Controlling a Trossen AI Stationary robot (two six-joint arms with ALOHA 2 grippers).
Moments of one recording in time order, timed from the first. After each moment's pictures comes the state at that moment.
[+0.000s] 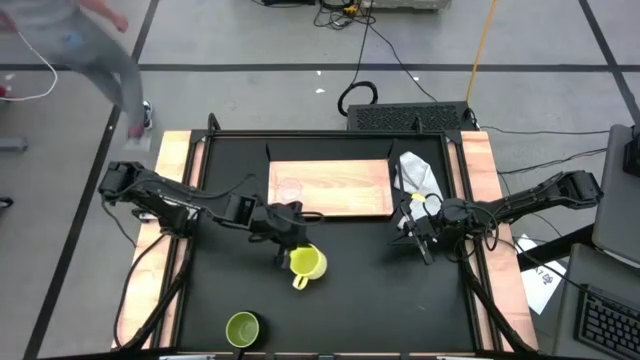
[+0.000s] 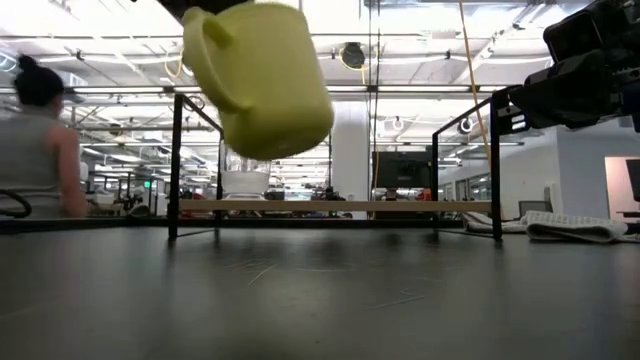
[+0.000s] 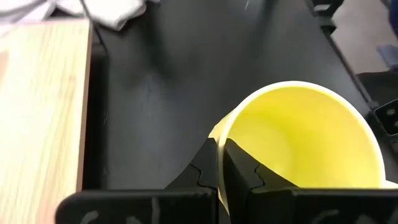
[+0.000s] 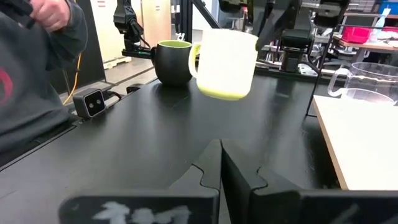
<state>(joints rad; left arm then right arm) -0.18 1.47 1.02 -0.25 0.06 -0.05 0.12 0.80 0.02 0.66 -0.24 -0.06</state>
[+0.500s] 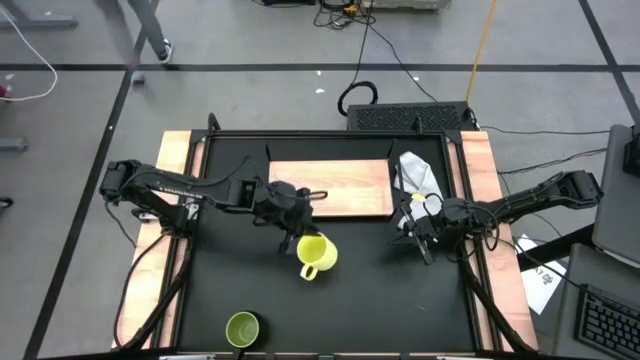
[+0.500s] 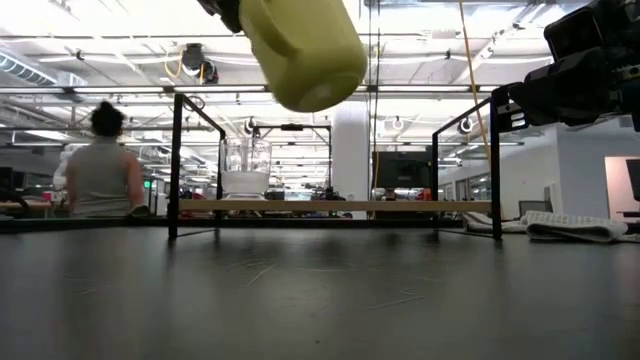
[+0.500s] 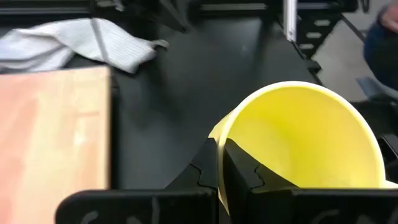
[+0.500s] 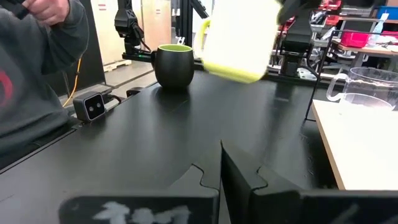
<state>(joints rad) -0.05 1.47 1.12 -0.26 0.19 0.01 0.12 0.80 0.02 0.68 -0.24 -0.06</state>
